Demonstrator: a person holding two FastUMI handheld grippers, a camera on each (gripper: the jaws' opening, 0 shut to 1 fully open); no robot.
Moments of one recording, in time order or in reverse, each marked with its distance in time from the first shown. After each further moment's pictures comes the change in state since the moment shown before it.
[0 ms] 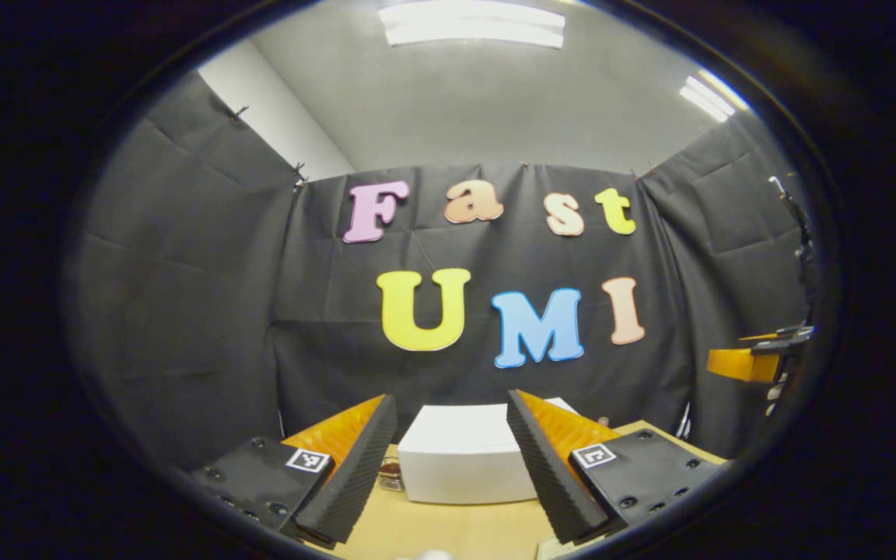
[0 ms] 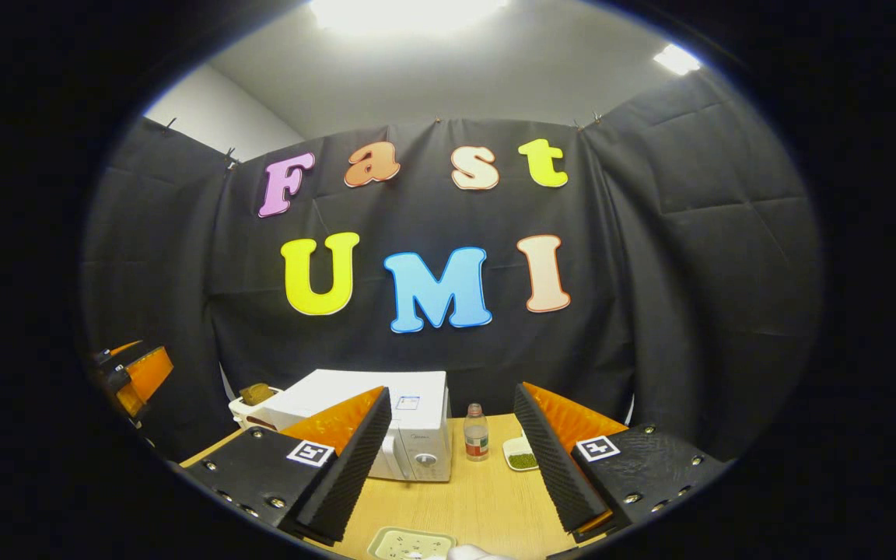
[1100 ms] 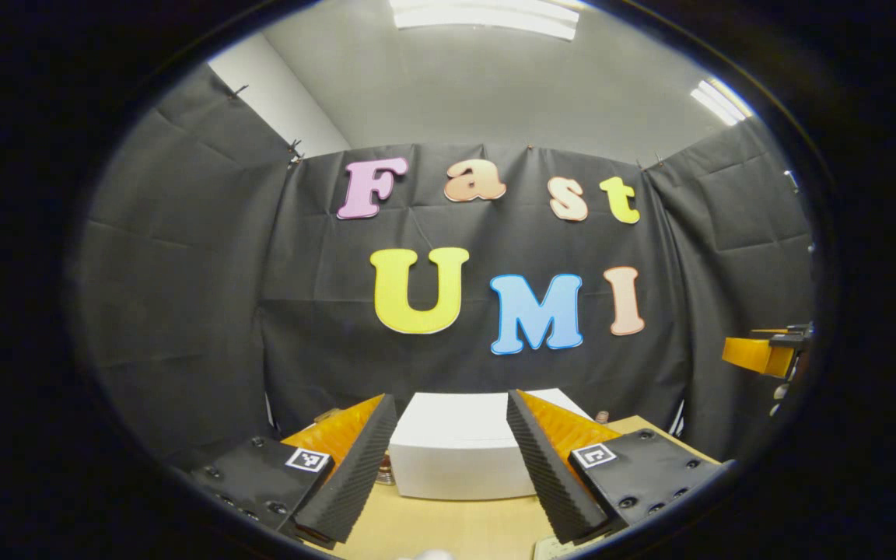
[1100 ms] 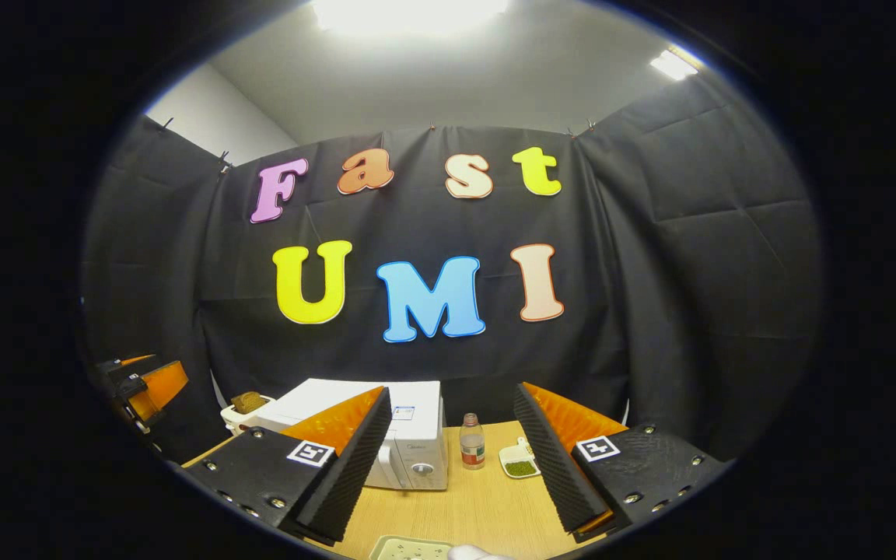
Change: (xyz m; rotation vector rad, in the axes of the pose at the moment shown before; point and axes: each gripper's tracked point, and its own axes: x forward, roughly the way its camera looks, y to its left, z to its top) left arm 0.039 0.003 -0.021 -0.015 0.059 -0.026; right arm 0.011 0.001 0.010 -0.007 -0.028 -0.040
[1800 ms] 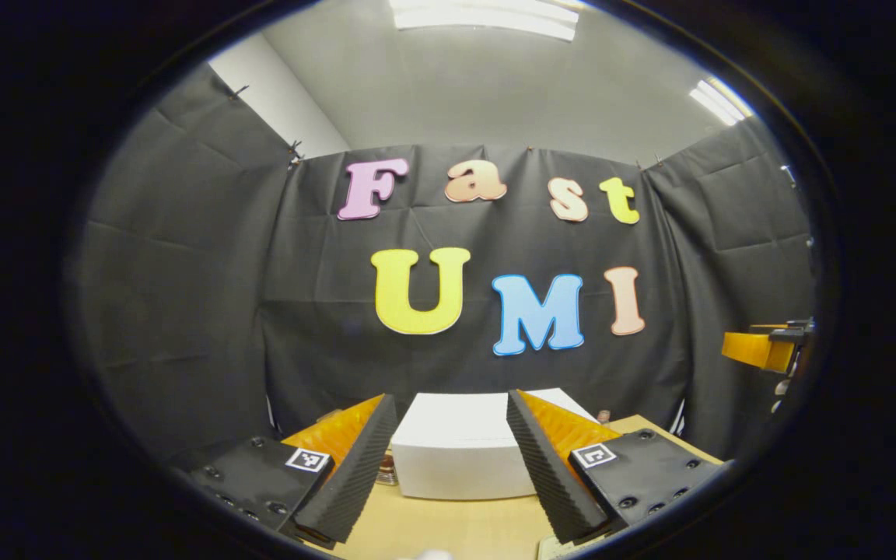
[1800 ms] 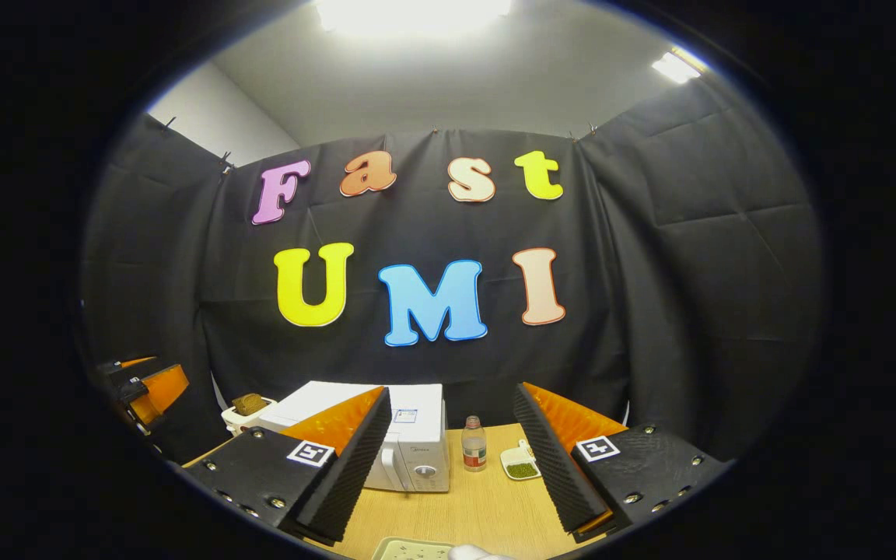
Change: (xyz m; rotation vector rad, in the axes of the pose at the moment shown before) left arm -0.002 0.006 -0.002 -0.003 0.000 -0.005; right arm 0.001 0.007 0.006 -0.005 -0.008 0.002
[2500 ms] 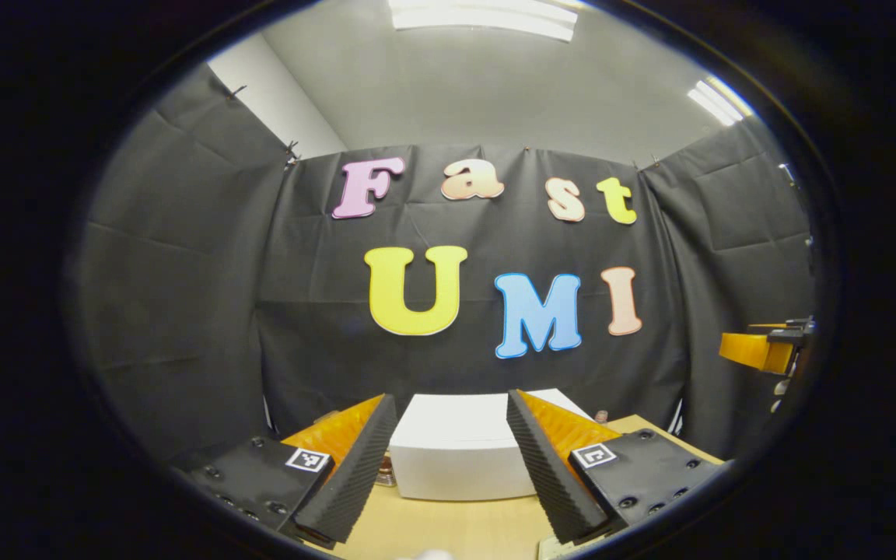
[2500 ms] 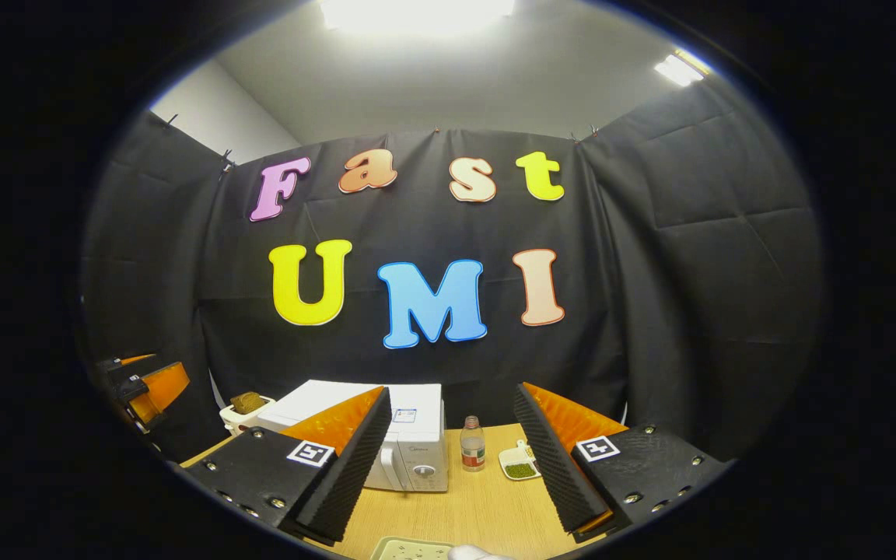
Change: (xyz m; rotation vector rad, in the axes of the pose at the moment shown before) left arm 0.009 -0.001 -0.002 -0.002 0.002 -0.014; right arm 0.012 0.005 0.004 -0.009 0.006 -0.005
